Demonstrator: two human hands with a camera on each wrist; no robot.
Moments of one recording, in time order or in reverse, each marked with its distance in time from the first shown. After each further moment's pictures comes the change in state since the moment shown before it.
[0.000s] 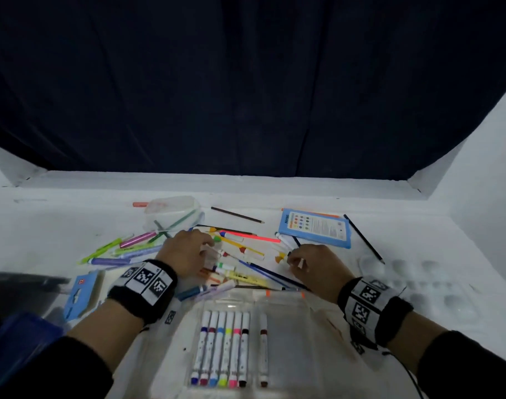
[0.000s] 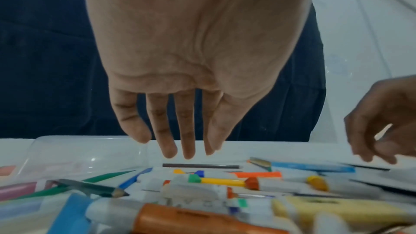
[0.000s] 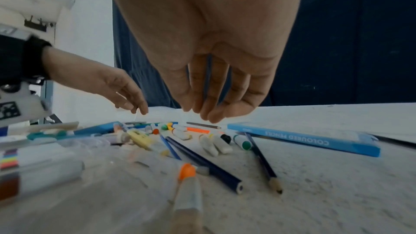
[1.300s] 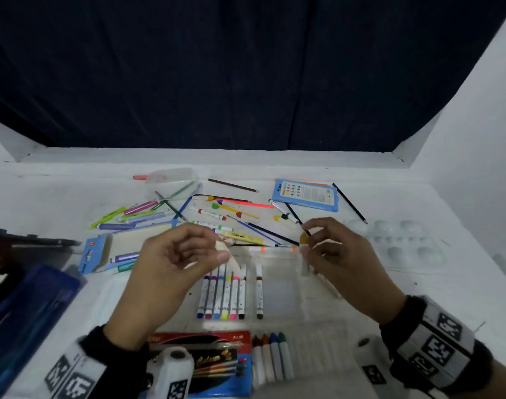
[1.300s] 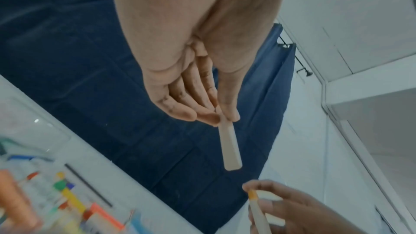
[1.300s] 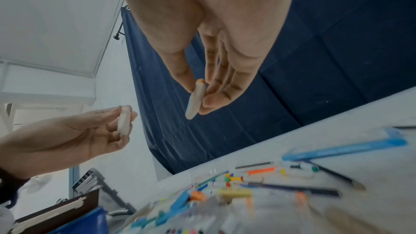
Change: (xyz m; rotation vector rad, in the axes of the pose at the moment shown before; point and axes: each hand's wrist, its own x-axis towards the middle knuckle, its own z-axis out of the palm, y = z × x) left_hand -0.185 0.073 -0.030 -1.258 0.360 0.170; right_hand -0.134 -0.068 -0.044 0.688 0.260 0.027
